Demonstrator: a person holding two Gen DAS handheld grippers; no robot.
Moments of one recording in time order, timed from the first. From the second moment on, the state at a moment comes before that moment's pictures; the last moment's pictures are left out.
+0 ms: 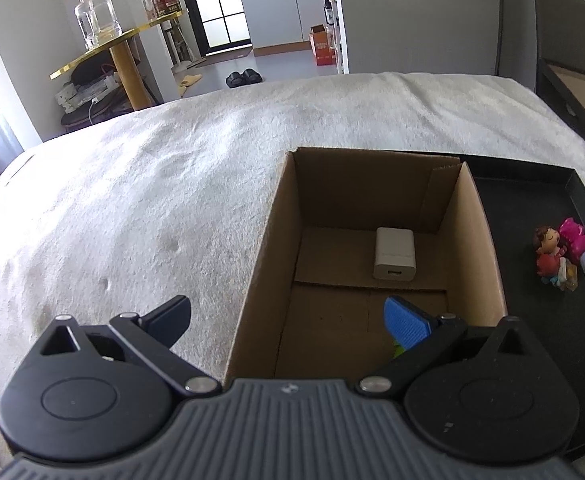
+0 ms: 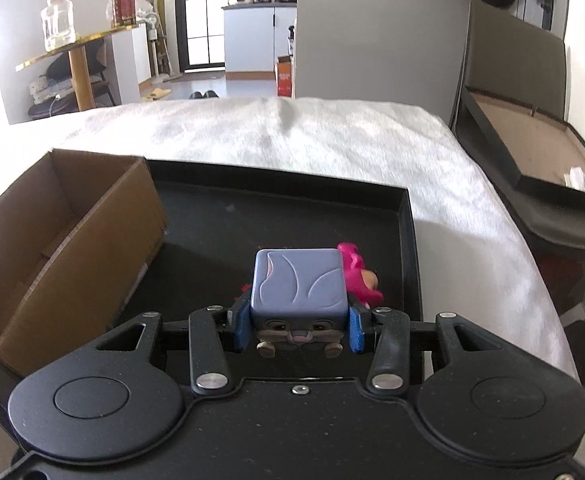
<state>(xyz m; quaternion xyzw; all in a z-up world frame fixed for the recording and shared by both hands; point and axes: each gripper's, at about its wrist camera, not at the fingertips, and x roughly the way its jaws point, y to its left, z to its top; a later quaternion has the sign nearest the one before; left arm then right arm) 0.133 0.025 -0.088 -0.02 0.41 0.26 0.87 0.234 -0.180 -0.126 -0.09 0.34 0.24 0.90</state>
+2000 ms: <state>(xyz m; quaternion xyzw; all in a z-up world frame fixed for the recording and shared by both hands) 0.097 0.073 -0.104 -0.11 0.38 0.21 0.89 0.201 -0.077 -0.079 -0.14 0.23 0.32 0.91</state>
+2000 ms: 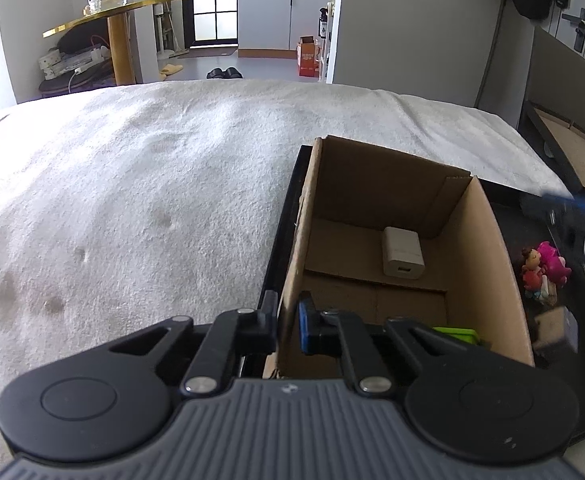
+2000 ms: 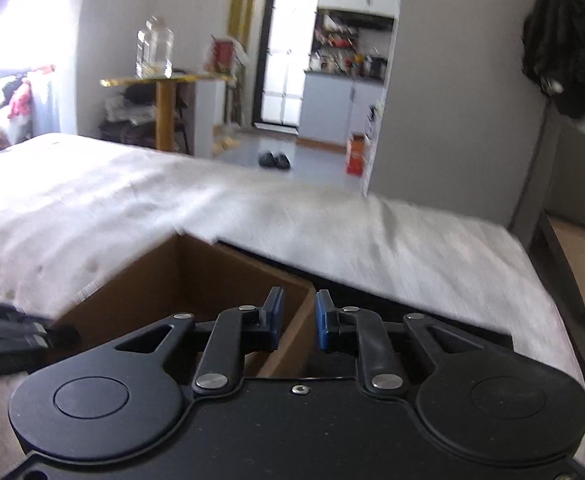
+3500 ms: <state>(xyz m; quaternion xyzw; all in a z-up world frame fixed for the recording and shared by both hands) 0.098 0.073 -0.103 -0.10 0.39 0.21 0.89 0.211 -0.125 -0.131 -0.14 0.38 0.20 0.89</state>
